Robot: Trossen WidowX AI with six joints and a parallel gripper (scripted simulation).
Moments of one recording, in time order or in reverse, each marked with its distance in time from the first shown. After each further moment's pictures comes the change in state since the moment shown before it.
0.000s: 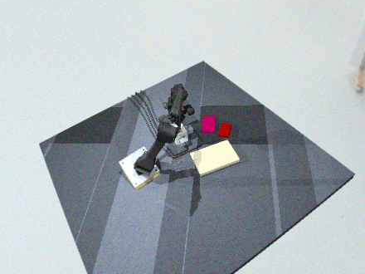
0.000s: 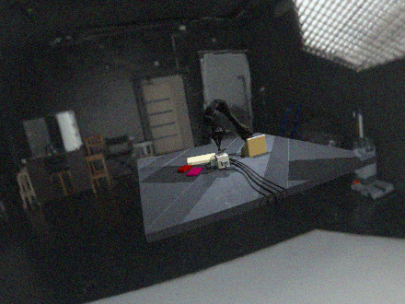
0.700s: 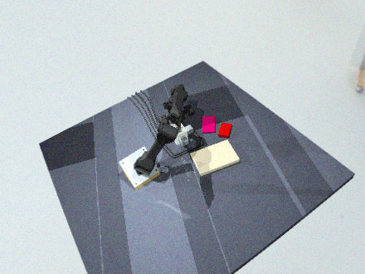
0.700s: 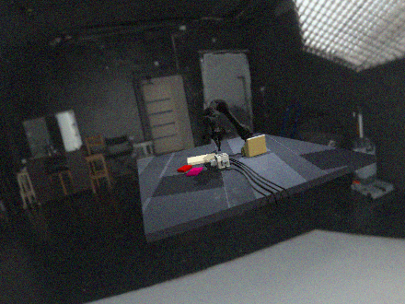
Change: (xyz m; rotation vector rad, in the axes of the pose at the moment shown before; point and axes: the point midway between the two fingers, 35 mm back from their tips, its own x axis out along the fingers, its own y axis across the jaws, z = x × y) arm 0.003 0.000 0.001 -0.001 -0.022 0.000
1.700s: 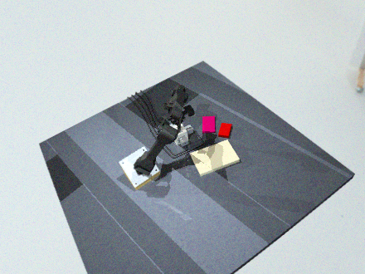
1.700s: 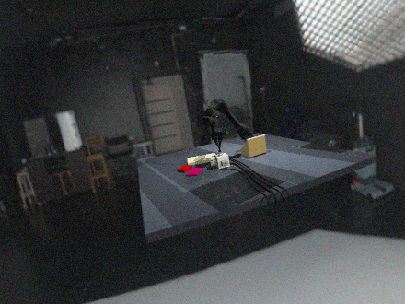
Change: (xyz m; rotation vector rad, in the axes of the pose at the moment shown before) arm 0.004 0.000 0.001 -0.001 -0.032 0.000
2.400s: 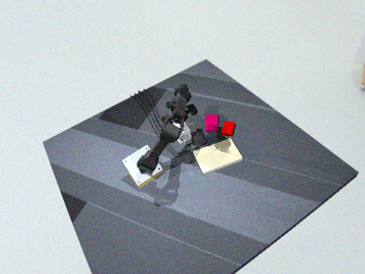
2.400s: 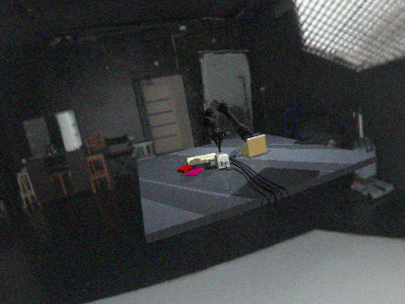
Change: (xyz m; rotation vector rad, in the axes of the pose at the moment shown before) arm 0.003 0.001 0.000 -0.001 -0.005 0.002
